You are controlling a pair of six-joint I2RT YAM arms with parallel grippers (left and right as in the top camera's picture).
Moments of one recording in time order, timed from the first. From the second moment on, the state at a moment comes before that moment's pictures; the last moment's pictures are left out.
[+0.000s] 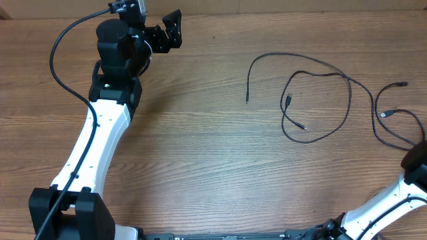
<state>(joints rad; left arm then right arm) -0.12 1.60 1.26 0.15 0.23 -0.33 -0.72 2.17 2.31 -1.64 0.35 0.79</state>
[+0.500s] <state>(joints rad) -0.12 1.60 1.26 0.13 0.22 -0.33 -0.73 2.17 2.14 -1.60 0.38 0.89</state>
